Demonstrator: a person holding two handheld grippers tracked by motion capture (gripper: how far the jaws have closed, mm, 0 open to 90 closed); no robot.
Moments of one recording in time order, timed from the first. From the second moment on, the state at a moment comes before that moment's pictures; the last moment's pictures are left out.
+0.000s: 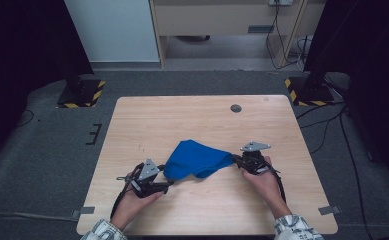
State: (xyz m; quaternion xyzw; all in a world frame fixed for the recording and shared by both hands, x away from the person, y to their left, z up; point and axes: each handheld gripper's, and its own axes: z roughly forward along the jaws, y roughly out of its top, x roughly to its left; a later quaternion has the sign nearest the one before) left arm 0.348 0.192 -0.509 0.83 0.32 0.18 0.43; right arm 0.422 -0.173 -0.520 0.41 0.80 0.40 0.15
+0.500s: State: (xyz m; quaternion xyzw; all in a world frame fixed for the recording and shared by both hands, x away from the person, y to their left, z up) left arm 0.352 0.179 -0.521 0.85 0.30 0.19 0.38; right arm 0.421 -0.172 -0.520 0.41 0.80 0.41 0.15
